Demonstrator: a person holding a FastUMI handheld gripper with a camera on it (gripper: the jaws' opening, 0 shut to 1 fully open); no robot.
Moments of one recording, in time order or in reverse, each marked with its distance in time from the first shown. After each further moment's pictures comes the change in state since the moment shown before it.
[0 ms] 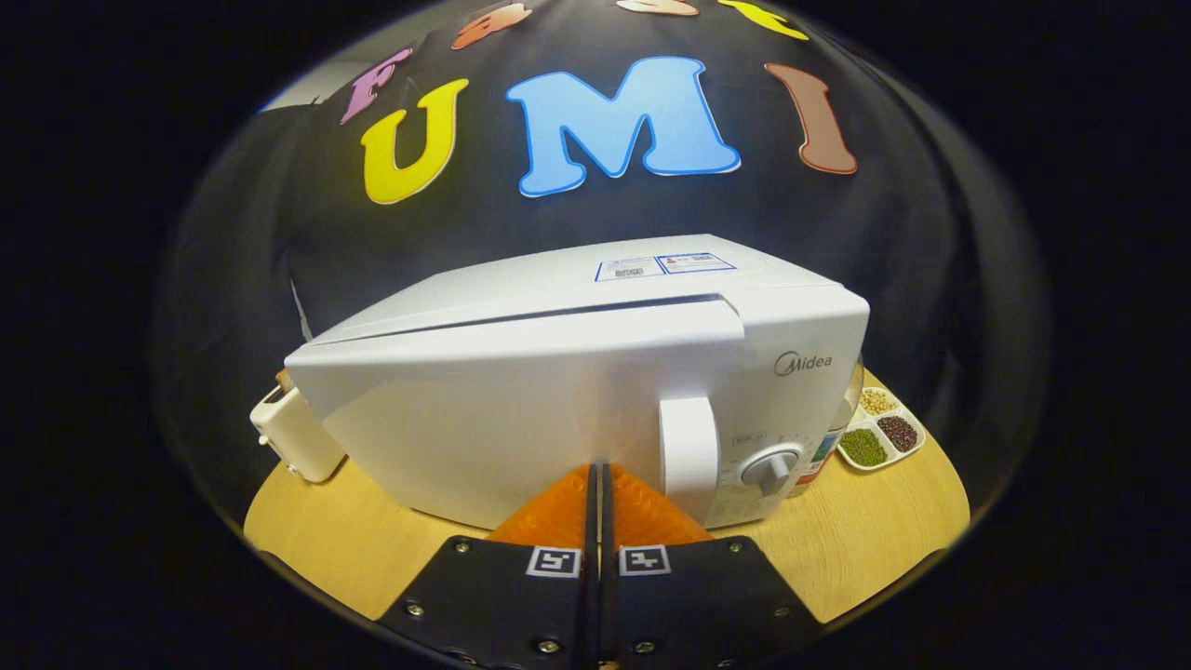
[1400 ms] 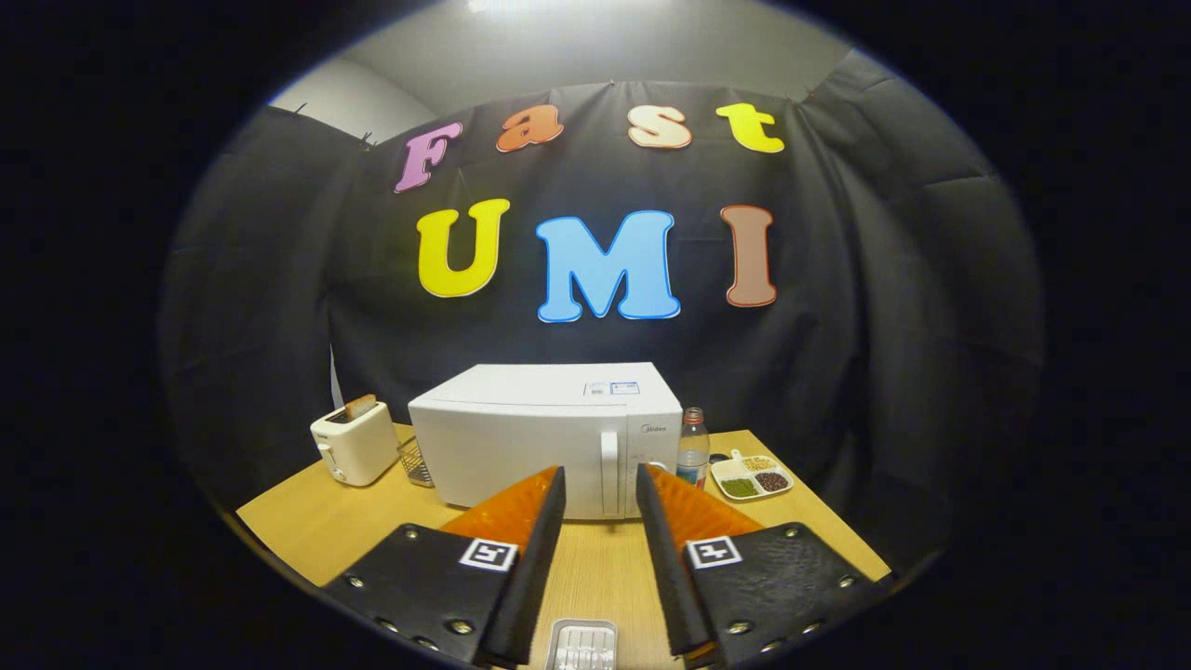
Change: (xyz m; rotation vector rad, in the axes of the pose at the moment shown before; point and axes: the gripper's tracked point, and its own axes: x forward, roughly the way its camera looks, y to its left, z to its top) arm -0.274 -0.005 0.027 -0.090 -0.343 -0.088
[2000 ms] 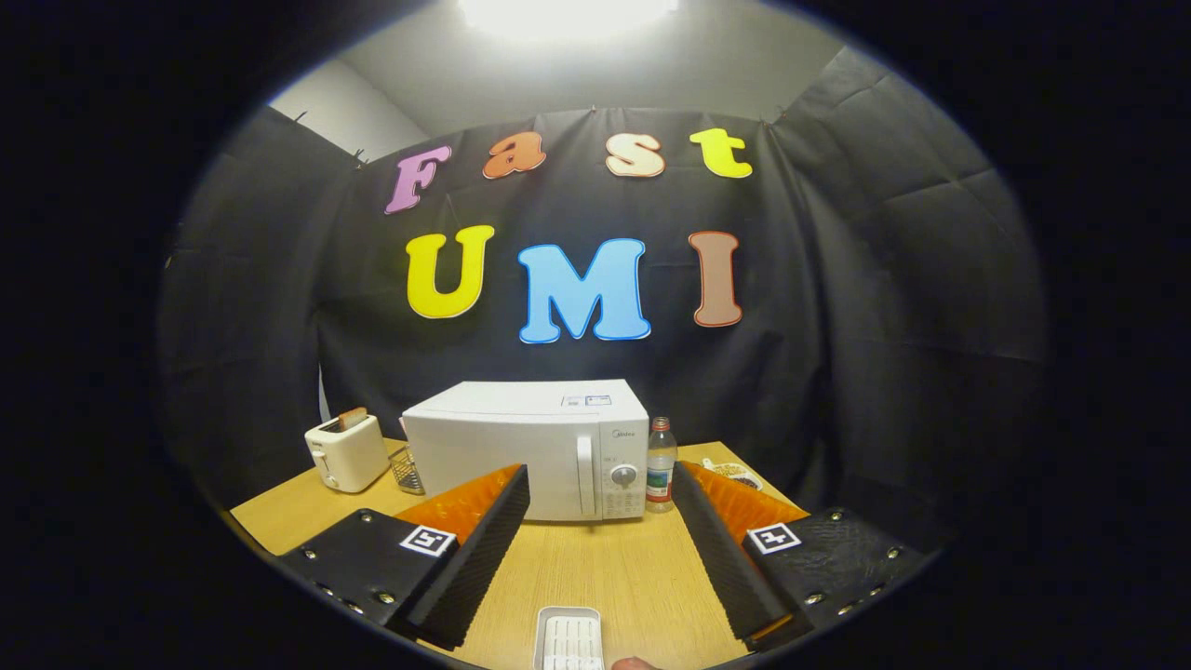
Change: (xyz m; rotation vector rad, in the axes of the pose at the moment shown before) arm -0.044 -0.016 0.006 0.006 -0.074 -0.065
